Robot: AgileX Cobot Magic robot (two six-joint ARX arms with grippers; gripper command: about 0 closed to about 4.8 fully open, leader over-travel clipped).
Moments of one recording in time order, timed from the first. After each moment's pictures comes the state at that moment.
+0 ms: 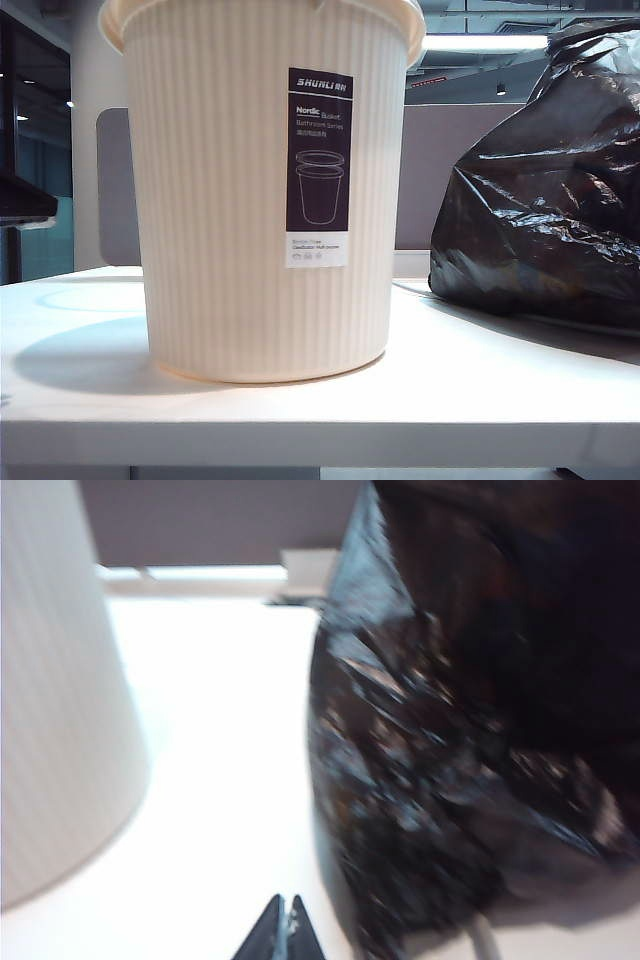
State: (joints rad) left arm -0.49 0.21 0.01 0.05 0.20 -0.20; right arm 0.12 0.10 0.00 -0.02 -0.22 0.12
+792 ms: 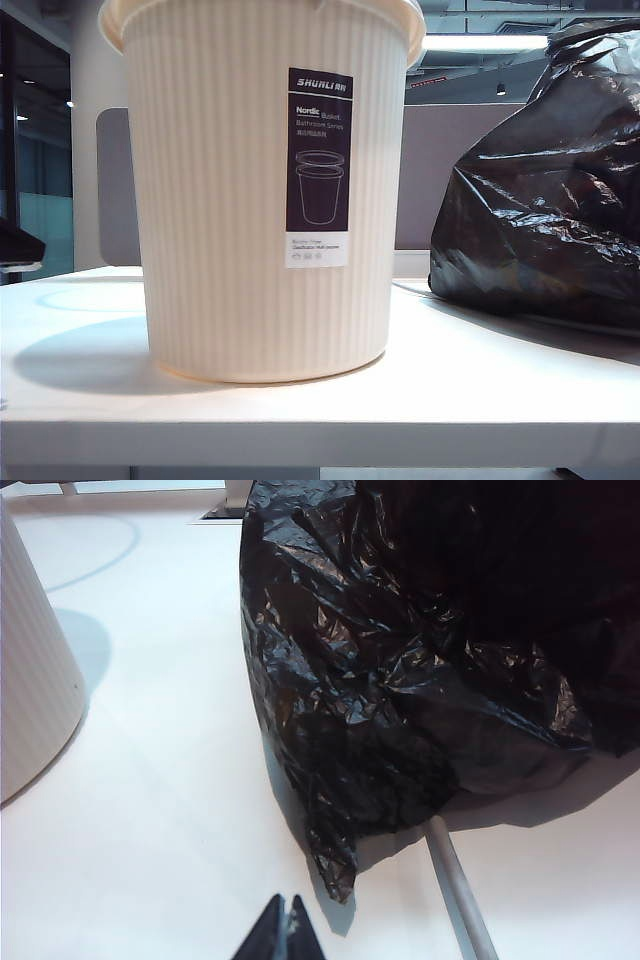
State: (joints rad) left arm -0.48 0.21 0.01 -0.05 0.19 -0.15; right arm 0.12 0.10 0.00 -0.15 -0.15 0.10
